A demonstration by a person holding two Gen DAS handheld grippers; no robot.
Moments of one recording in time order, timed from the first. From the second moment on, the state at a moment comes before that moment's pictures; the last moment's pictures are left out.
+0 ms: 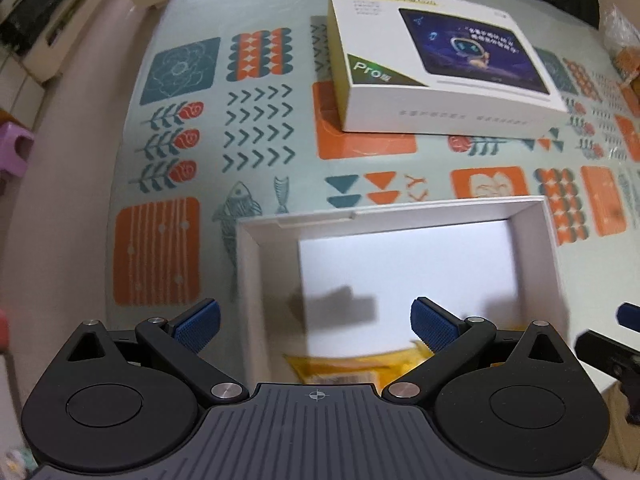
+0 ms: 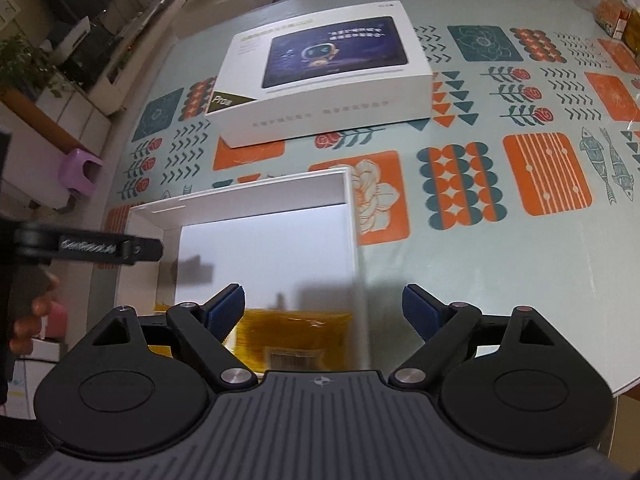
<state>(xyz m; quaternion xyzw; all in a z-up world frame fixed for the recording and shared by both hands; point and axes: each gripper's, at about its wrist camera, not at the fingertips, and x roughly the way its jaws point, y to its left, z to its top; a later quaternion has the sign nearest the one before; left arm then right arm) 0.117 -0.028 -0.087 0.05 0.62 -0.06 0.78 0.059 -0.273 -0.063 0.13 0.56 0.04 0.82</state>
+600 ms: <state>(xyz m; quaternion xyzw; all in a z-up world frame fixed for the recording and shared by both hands) 0.063 -0.032 -0.081 0.00 0.63 0.02 0.78 0.062 -0.285 -0.063 0.04 0.57 0.02 0.82</state>
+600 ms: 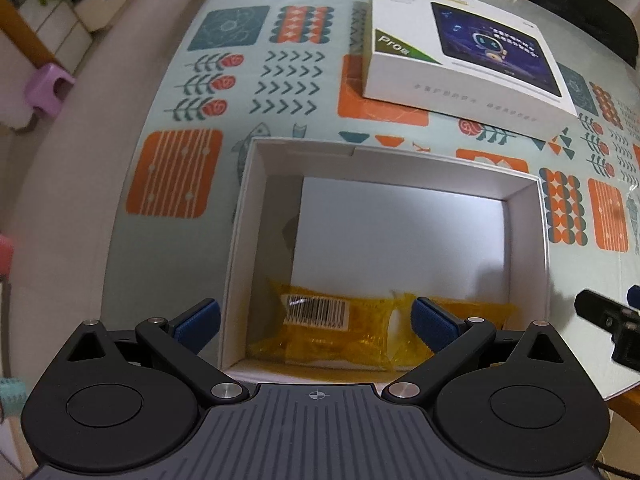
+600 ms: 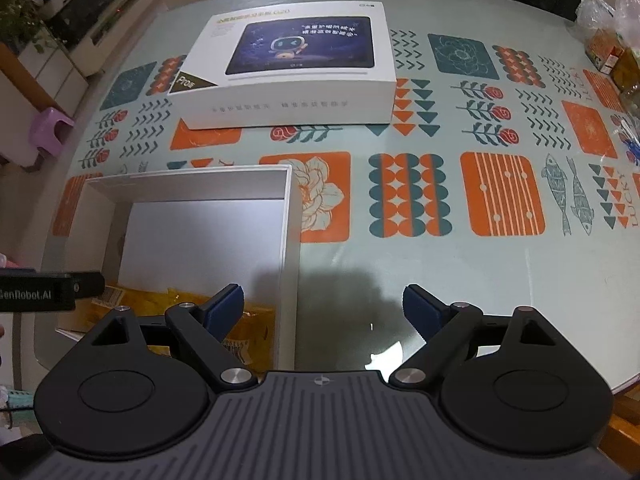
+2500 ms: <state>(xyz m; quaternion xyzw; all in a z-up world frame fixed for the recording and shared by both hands) 0.308 -0.043 -0.138 0.01 0.62 -0.13 0.77 0.334 -0.287 -0.129 0.08 0.55 0.07 0.83</state>
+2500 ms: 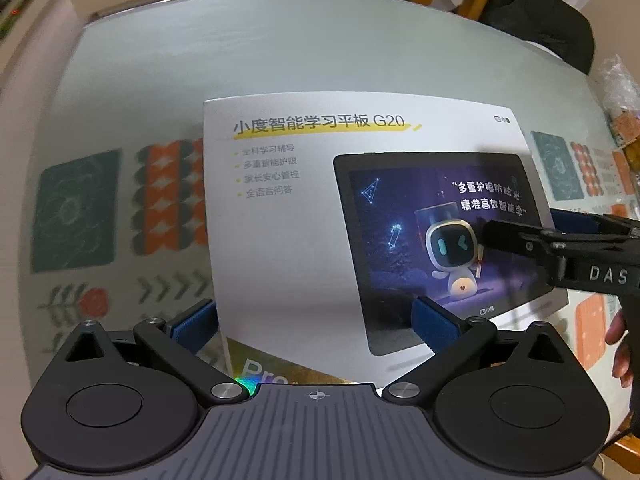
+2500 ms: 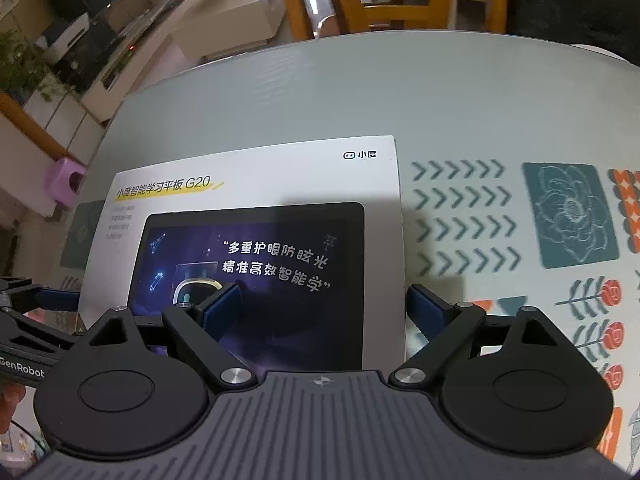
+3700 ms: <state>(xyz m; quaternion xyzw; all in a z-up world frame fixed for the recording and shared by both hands) 0.263 0.154 -0.135 -0.01 0.62 -0.12 0.77 0.281 -0.083 -0.120 0.04 0.57 0.12 0.81</state>
